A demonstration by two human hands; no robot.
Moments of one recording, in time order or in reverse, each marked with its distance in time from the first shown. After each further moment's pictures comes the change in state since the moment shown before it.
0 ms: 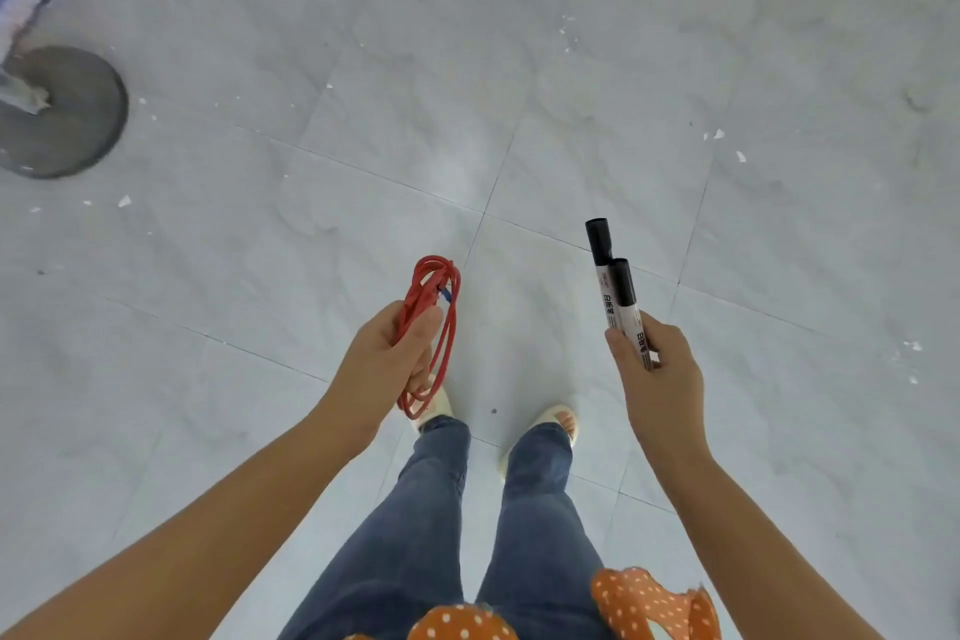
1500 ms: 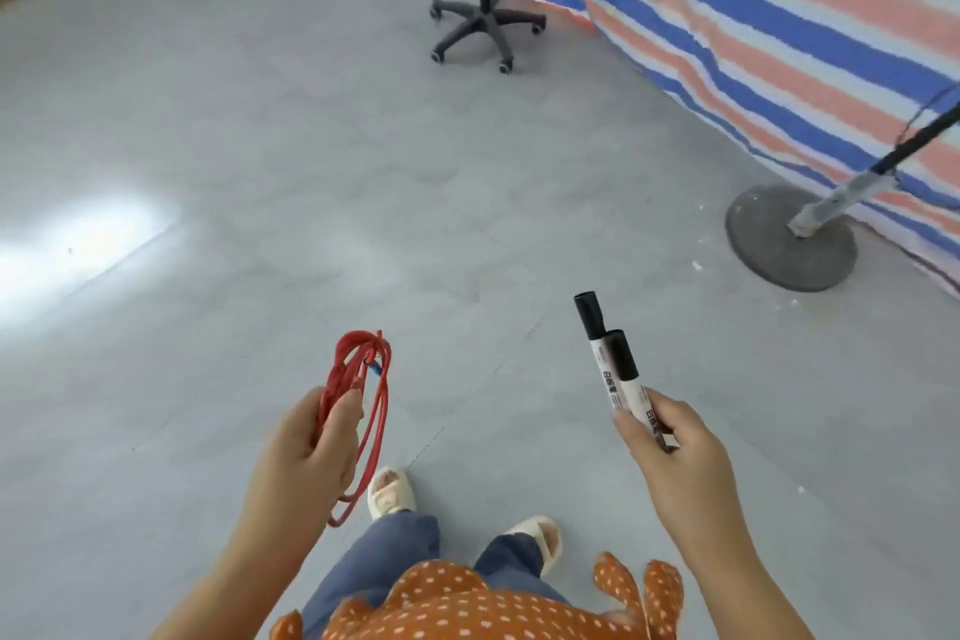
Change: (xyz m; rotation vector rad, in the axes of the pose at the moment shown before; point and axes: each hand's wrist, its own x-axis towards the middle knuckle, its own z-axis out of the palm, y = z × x) left_hand -0.125 0.033 -0.014 -0.979 1.848 -0.430; right_hand 0.003 -0.289 0.259 -0.744 -1.632 -1.059
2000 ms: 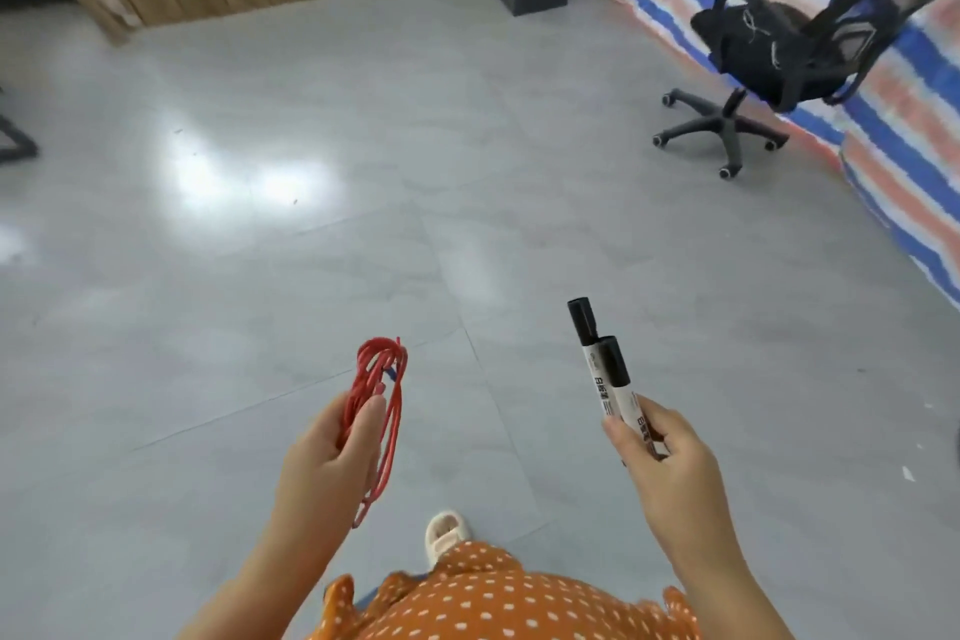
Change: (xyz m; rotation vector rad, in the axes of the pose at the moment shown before) left_hand 0.068 -0.084 -0.244 -0.211 0.372 -0.042; right_hand 0.003 -0.159 0.273 -0.043 -0.328 -0.284
